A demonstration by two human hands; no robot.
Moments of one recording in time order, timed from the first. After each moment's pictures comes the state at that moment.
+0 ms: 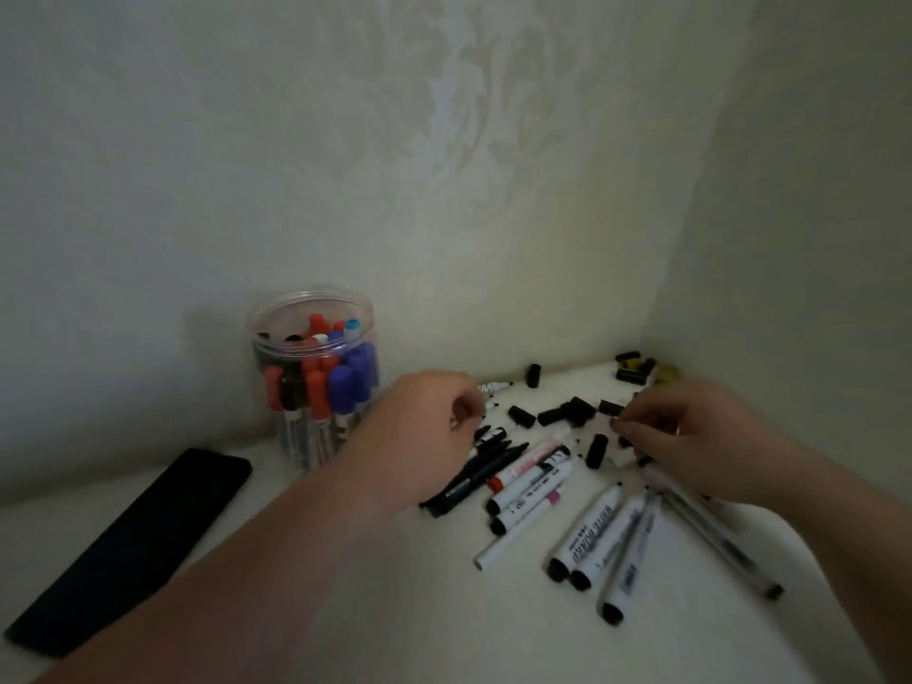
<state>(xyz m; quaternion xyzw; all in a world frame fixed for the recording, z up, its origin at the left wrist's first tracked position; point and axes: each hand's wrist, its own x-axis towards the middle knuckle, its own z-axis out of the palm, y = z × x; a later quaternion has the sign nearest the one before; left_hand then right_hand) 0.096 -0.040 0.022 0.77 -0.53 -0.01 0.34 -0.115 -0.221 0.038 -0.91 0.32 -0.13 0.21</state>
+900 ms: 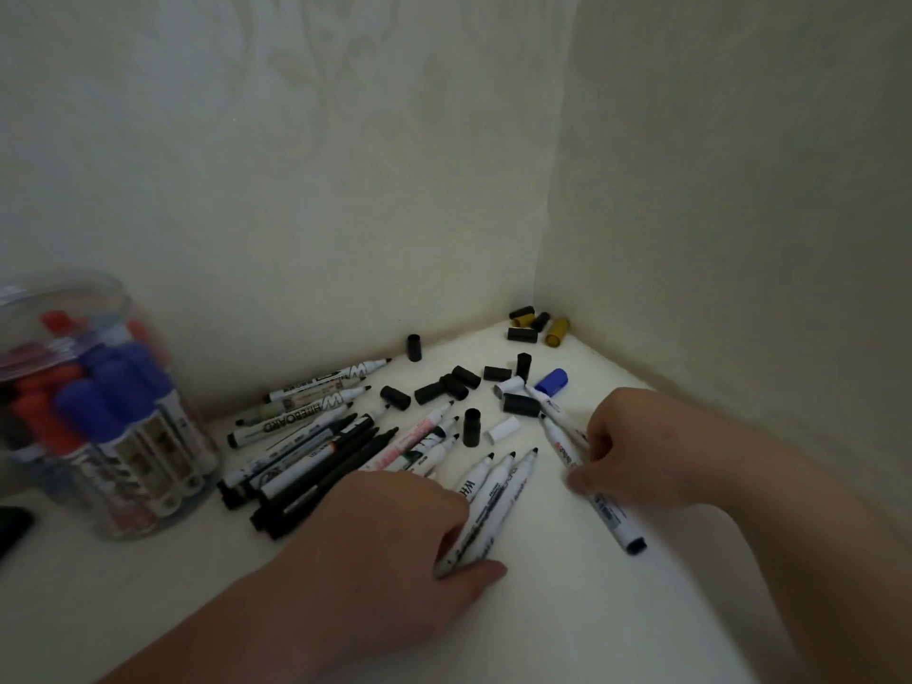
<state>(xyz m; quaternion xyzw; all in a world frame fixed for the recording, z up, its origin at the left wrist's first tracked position) 0.016 -0.080 -0.038 0.68 -0.71 0.13 0.14 -0.161 -0.249 0.025 -0.88 0.46 0.09 0.12</state>
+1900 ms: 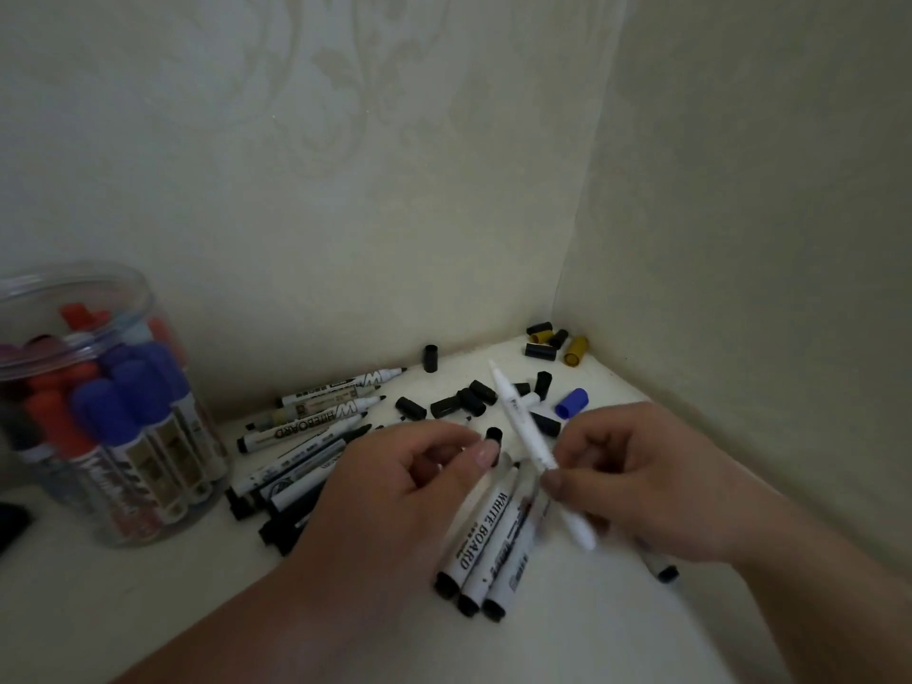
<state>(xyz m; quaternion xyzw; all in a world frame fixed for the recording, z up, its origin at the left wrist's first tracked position) 0.019 -0.090 -0.018 0.68 -0.48 -0.18 0.53 -0.153 -0.221 0.036 -0.84 0.30 -0.08 0.44</state>
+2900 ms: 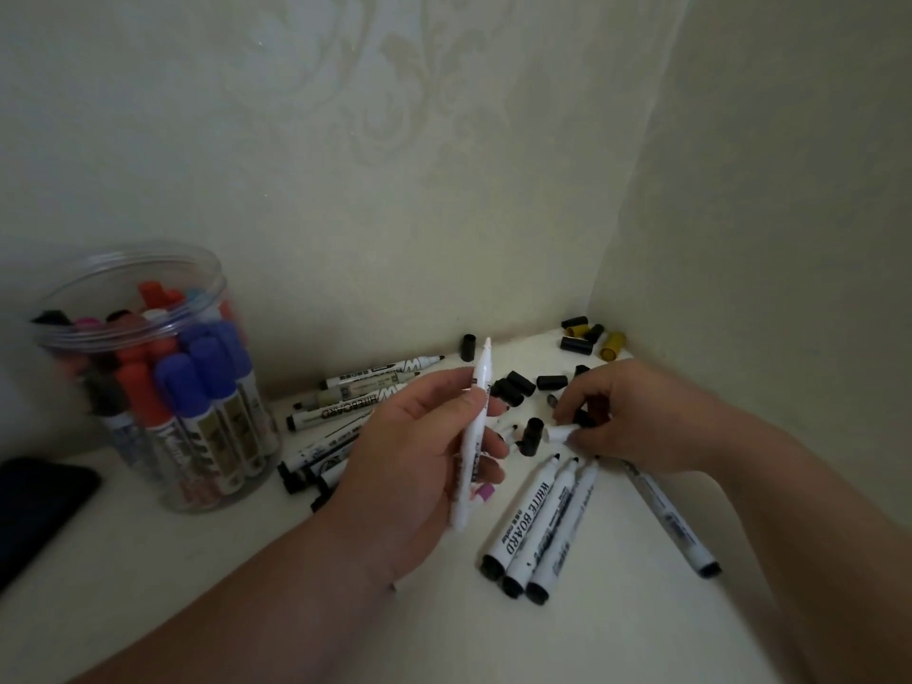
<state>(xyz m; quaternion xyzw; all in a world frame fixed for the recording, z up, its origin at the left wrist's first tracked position) 0.032 -0.100 -0.009 0.48 -0.22 -0.44 0.73 -0.107 -0.273 0.021 -0.92 0.32 -0.02 0.21</state>
